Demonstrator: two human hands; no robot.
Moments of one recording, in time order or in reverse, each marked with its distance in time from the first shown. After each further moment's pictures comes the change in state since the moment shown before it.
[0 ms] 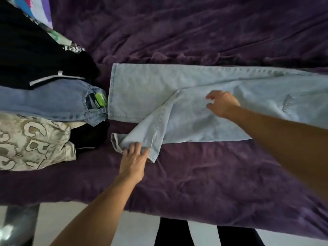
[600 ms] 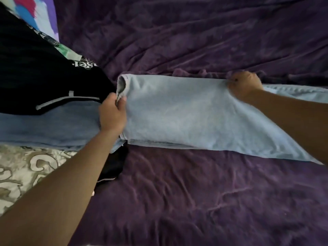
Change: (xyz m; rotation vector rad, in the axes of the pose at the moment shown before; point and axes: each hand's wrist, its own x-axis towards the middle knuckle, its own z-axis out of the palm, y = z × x) left_hand 0.148 -0.177 -0.128 -0.969 0.638 -0.272; right_hand 0.092 -0.082 -0.040 -0.039 0.312 0.068
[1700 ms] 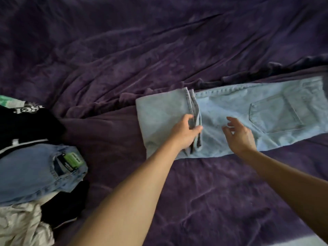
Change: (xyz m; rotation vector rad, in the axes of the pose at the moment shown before) left_hand -0.122 0.223 0.185 -0.128 -0.884 0.059; right_hand -0.134 0.170 0.017 0.358 0.199 0.289
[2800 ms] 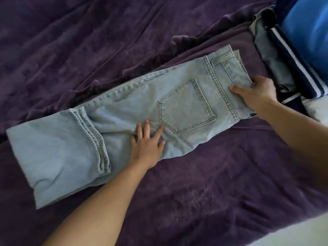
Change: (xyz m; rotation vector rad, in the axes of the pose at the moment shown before) left_hand 0.109 0.030 0.261 1.053 -0.074 0.104; right_hand 0.161 0.286 -0.187 0.228 0.091 0.491
